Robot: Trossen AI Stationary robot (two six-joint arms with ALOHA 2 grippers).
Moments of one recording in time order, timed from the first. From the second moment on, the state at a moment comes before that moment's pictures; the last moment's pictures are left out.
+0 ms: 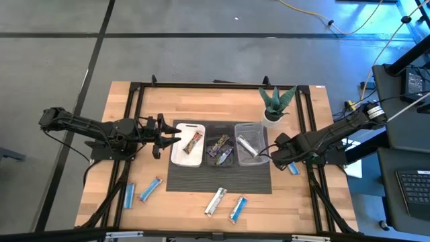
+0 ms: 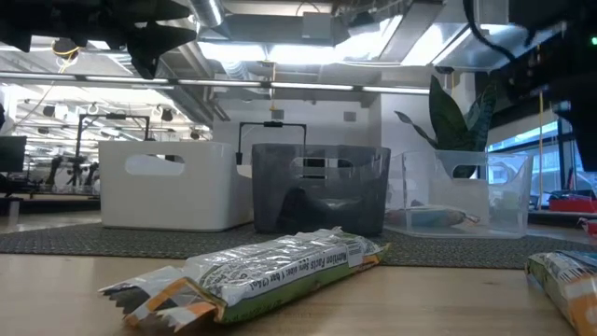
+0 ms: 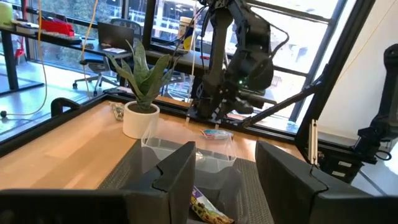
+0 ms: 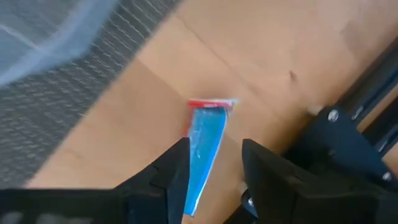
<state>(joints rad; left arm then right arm) -0.14 0.60 0.27 0.34 -0.22 -0.25 0.38 1.24 0.79 -1.24 0.14 1.24</state>
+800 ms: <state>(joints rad) -0.14 0.60 0.27 0.34 -0.28 -0.25 0.38 1.24 0.70 -1.18 0.14 1.31</state>
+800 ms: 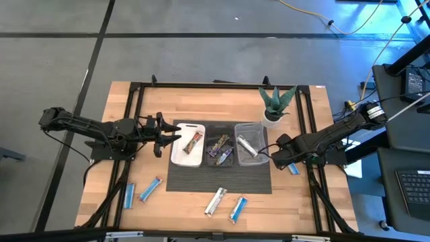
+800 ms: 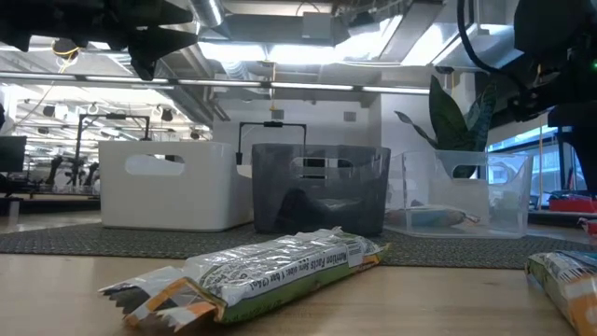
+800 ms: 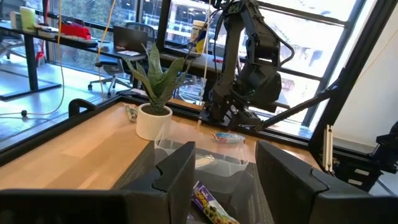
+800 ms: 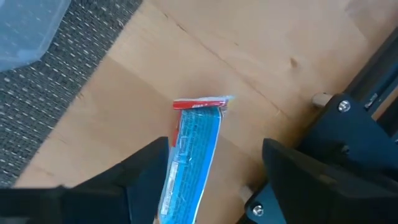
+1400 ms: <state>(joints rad) -0.14 0.60 0.27 0.34 -0.28 -0.25 0.35 1.26 0.70 -1.18 0.05 1.18</state>
